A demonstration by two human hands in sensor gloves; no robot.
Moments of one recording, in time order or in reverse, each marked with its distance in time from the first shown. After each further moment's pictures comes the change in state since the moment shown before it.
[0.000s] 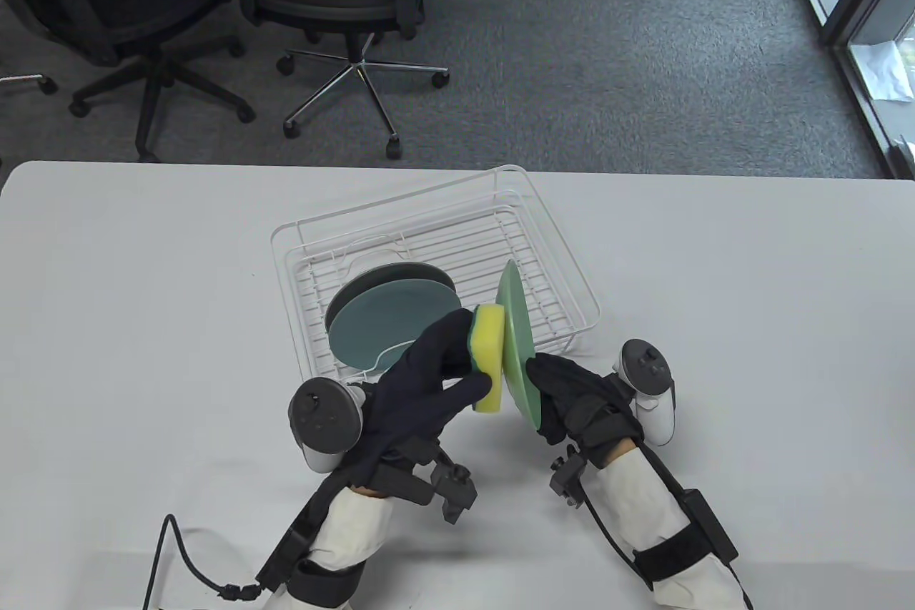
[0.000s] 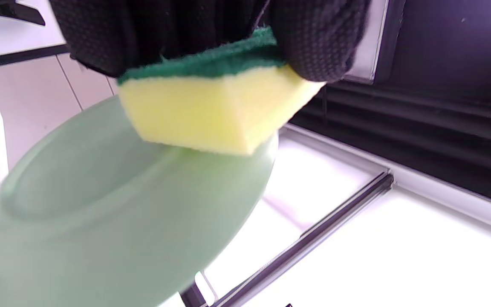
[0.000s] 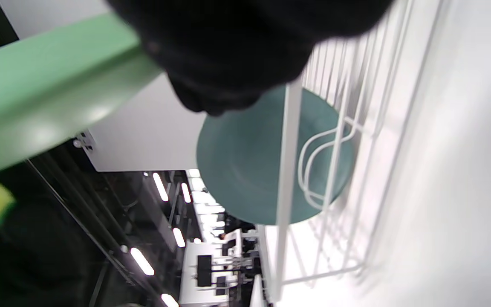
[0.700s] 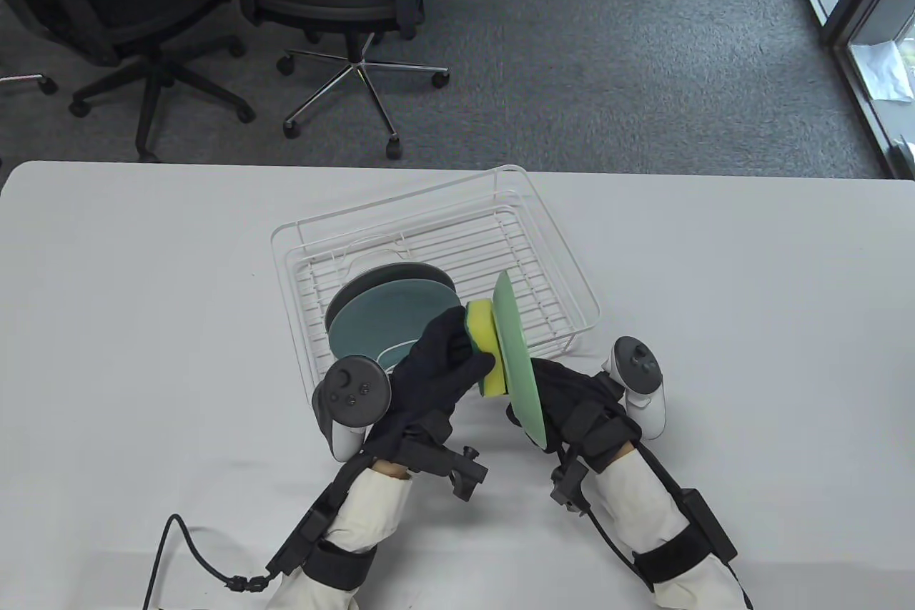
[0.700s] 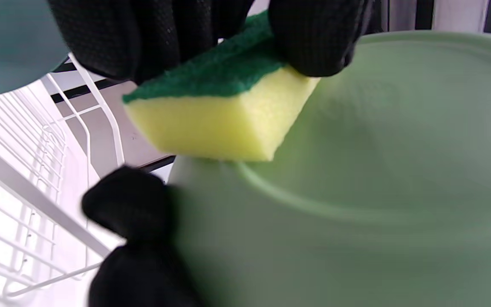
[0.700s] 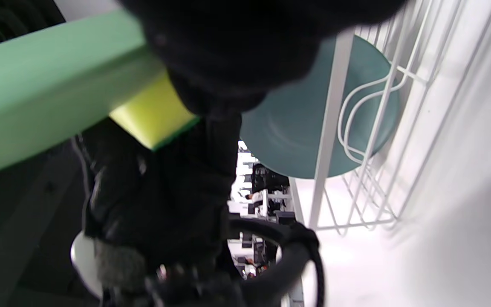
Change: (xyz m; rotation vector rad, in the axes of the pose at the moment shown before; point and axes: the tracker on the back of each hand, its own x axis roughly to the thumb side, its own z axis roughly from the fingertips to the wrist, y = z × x) left_hand -0.058 -0.001 -0.003 0.076 0.255 -0.033; right_hand 0.016 0.018 -0.003 0.176 -0.116 0.068
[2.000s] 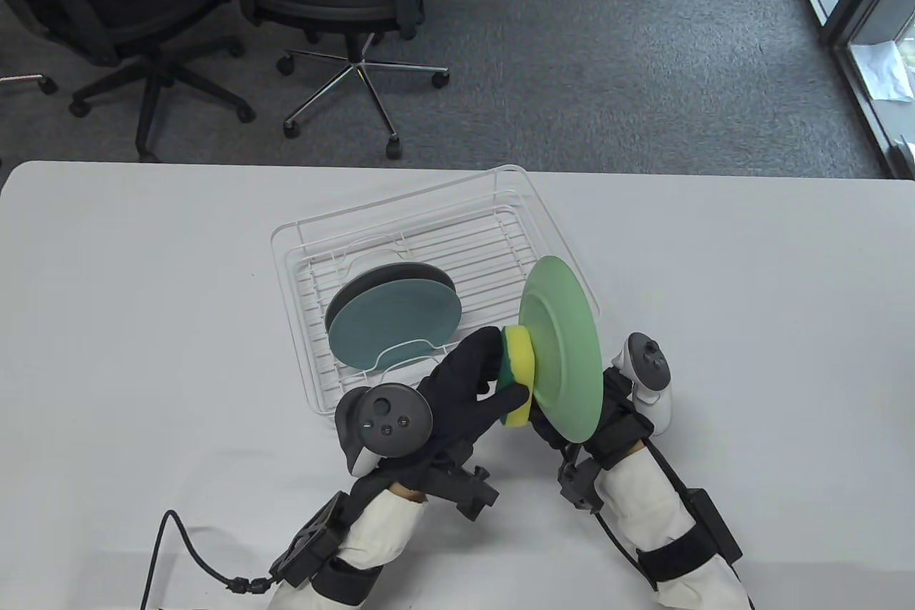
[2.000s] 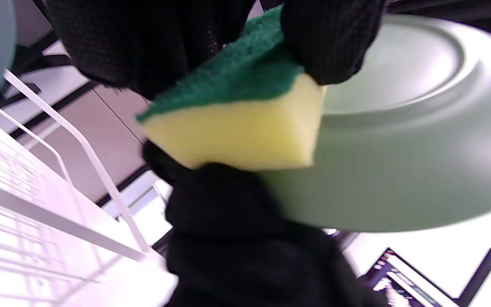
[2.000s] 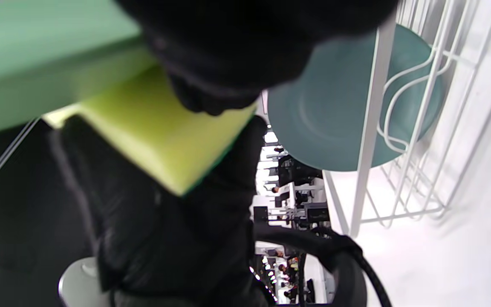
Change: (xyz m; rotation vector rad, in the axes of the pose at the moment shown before) left_hand 0.033 -0.027 0.011 -0.079 -0.160 -0.311; right_hand 0.010 -0.009 0.005 -0.011 -0.063 -0.091
